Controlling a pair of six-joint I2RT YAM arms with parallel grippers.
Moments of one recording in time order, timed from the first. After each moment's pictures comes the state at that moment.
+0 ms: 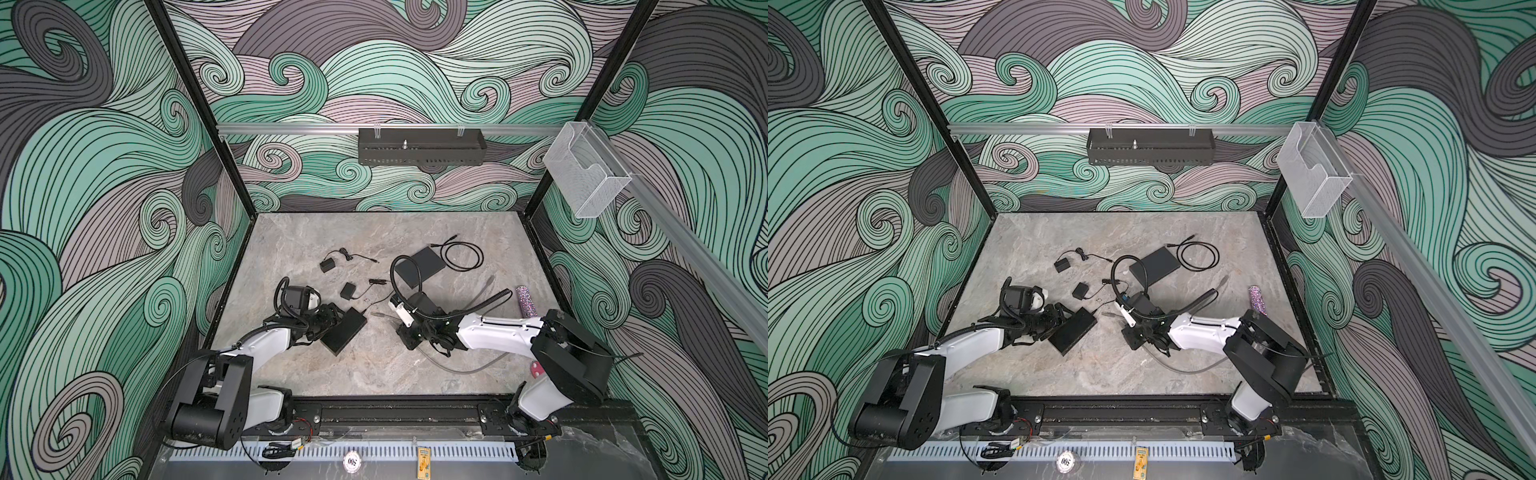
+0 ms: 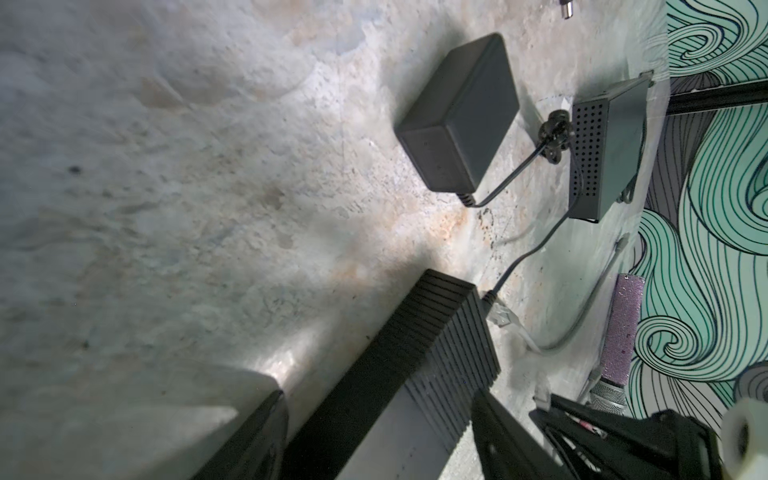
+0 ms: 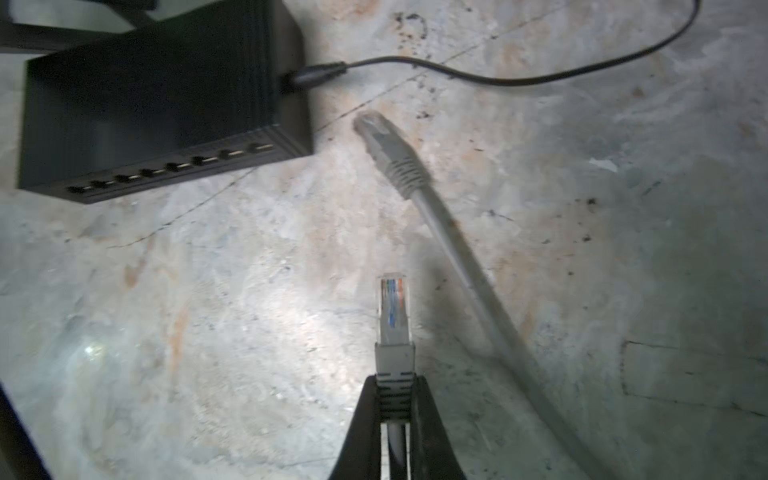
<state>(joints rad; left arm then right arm) -0.15 1.29 0.43 -0.10 0.47 -0.69 0.95 1.59 0.75 -0.11 -0.07 0.15</state>
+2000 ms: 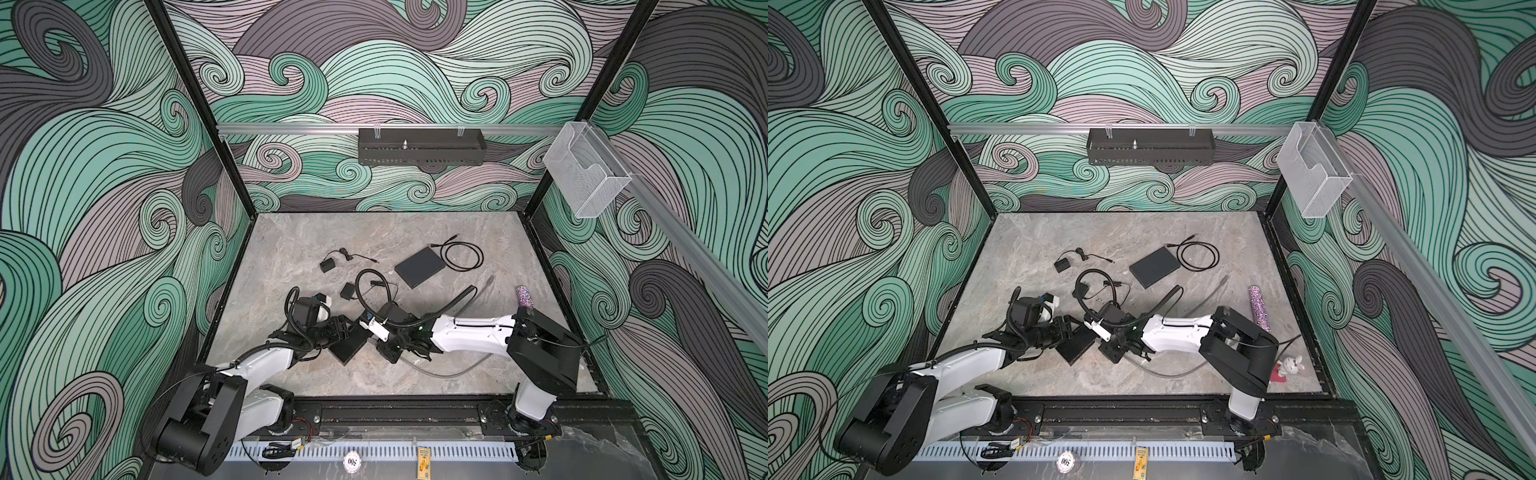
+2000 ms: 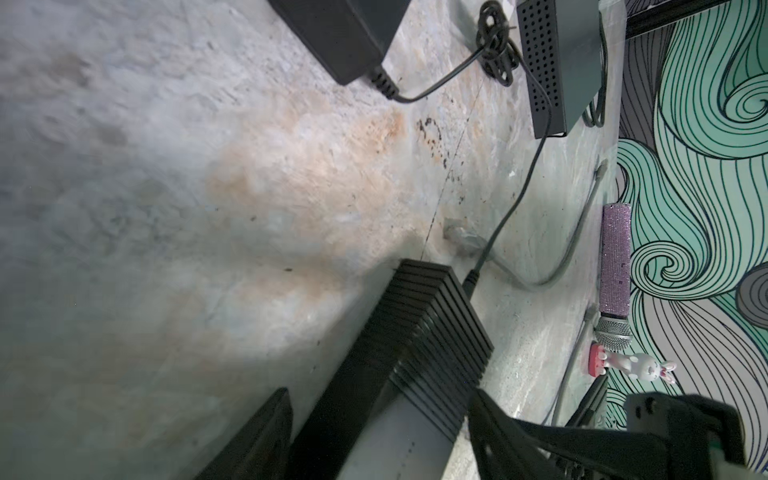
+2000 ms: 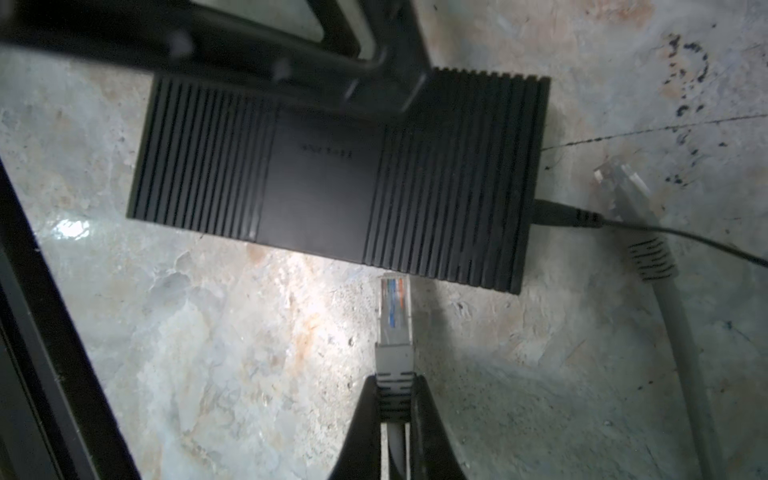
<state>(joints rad) -0.31 1.14 0.27 0.02 0.45 -0.72 1.07 1.76 0.97 -0.25 -0.08 0.05</state>
